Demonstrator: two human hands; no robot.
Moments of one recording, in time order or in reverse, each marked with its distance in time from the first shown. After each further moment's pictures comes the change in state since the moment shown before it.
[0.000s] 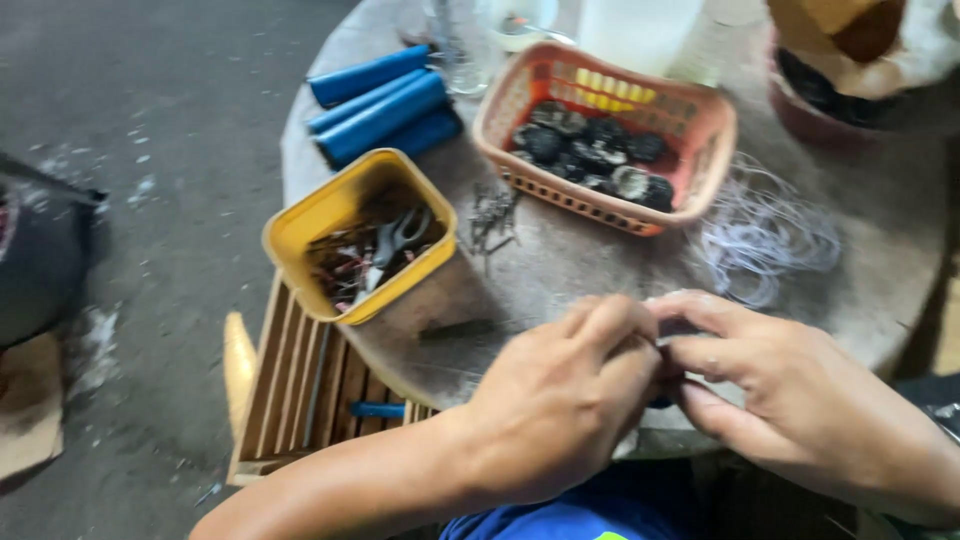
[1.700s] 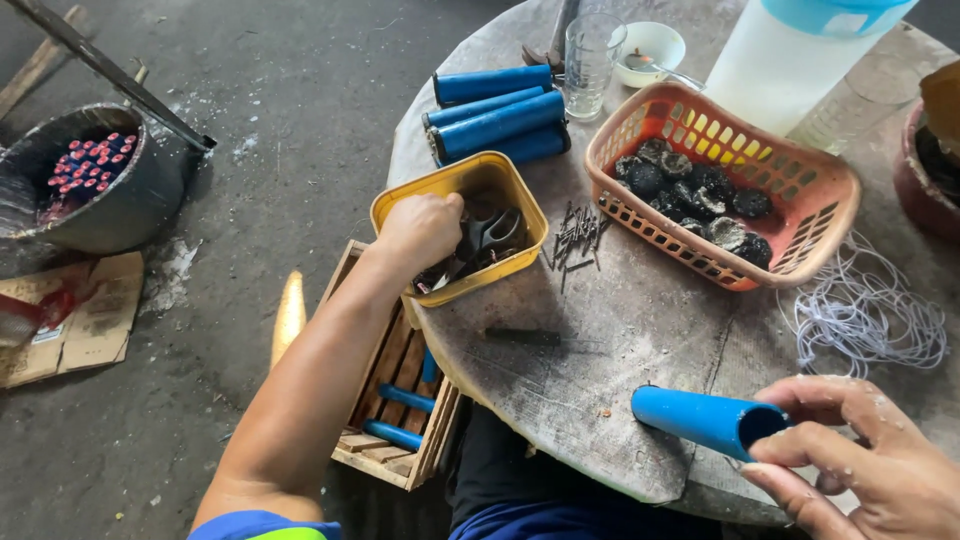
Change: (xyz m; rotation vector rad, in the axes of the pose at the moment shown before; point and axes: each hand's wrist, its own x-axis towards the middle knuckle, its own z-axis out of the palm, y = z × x) left_hand -0.054 -0.177 -0.082 0.602 -0.453 -1.131; right_hand -0.030 0.027 0.037 -0.226 0.362 0.185
